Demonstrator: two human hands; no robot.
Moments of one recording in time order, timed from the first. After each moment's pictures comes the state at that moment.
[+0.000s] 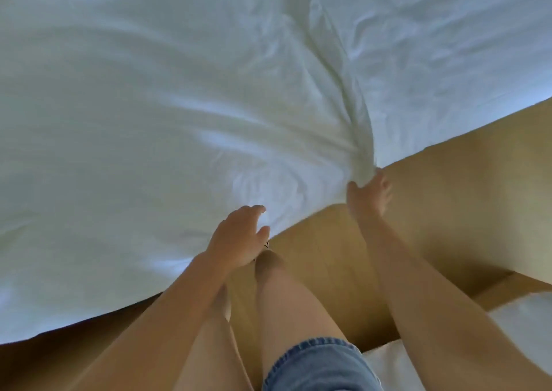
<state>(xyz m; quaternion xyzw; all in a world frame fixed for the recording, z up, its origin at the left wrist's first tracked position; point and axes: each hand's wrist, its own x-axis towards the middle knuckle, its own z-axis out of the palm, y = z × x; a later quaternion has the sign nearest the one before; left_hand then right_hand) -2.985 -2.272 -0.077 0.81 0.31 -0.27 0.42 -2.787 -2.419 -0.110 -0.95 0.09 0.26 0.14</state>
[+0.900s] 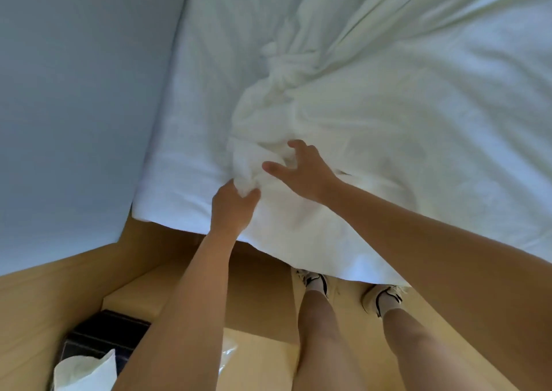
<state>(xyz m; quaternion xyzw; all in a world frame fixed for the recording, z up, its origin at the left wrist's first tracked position) -3.451 -2.034 -0.113 0.46 0.76 0.08 0.45 -3.295 -2.004 -0.096 -0.70 -0.46 0.53 0.09</state>
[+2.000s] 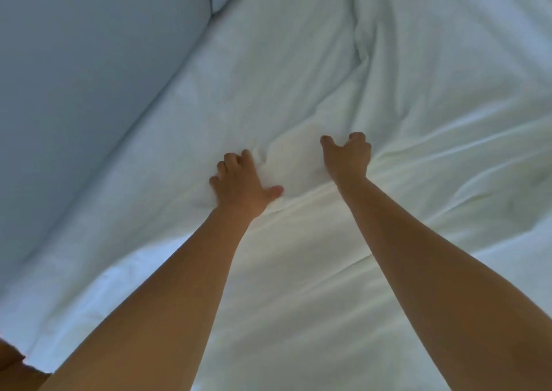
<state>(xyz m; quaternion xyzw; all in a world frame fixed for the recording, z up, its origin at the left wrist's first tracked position) -3.308 -1.779 -0.143 0.57 0.77 -0.05 0.28 -3.148 -1.714 -0.130 -0.84 -0.41 0.32 0.17</state>
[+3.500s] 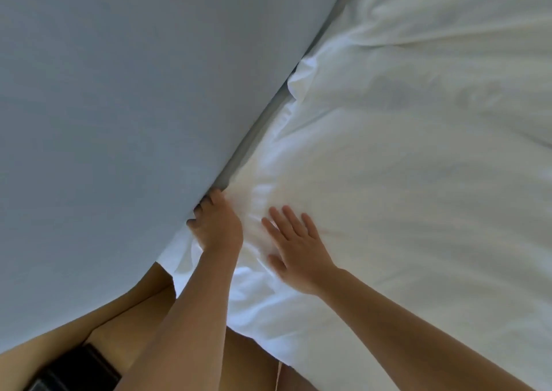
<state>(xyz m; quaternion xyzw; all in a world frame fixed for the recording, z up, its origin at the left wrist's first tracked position) -3.506 -1.909 -0.146 0.43 0.88 -0.13 0.13 -3.347 -1.920 -0.162 -0.38 -0.86 0.32 -0.11</state>
